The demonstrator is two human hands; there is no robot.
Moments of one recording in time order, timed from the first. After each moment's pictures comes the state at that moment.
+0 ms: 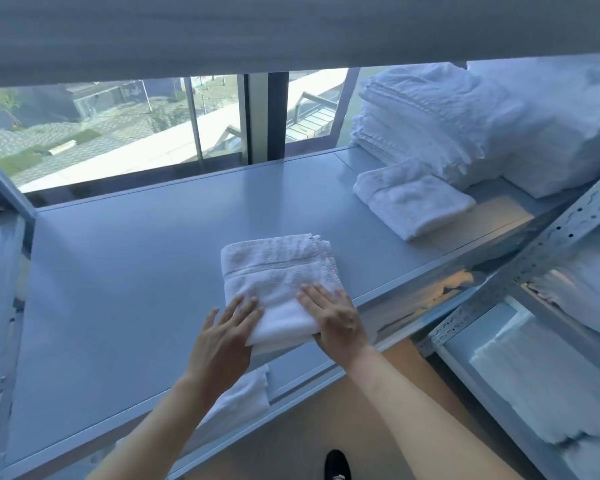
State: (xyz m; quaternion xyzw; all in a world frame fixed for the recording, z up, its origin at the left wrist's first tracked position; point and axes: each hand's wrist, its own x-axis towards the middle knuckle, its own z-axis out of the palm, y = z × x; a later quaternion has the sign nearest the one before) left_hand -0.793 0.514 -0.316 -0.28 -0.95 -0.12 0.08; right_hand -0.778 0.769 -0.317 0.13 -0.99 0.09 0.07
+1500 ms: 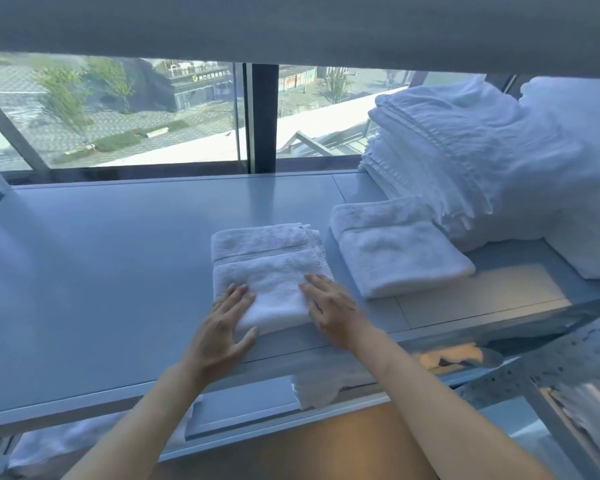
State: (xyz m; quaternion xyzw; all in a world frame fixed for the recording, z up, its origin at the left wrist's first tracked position) left_hand -0.873 0.731 -0.335 -0.12 -0.93 -0.36 0.03; right_hand -0.937 0.998 -0.312 0.22 -0.96 0.19 -0.04
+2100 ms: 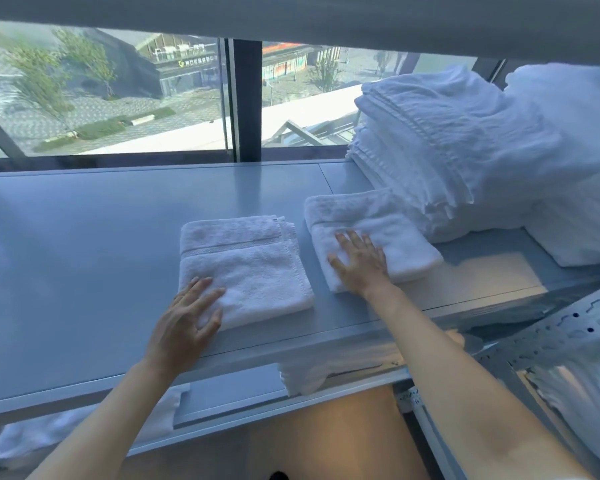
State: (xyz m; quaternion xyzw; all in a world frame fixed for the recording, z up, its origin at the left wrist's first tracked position) left_hand -0.869 0.708 -0.349 -0.07 -0.94 -0.32 0.10; right_hand -0.997 1.068 -0.292 0.02 -0.99 0.12 -0.04
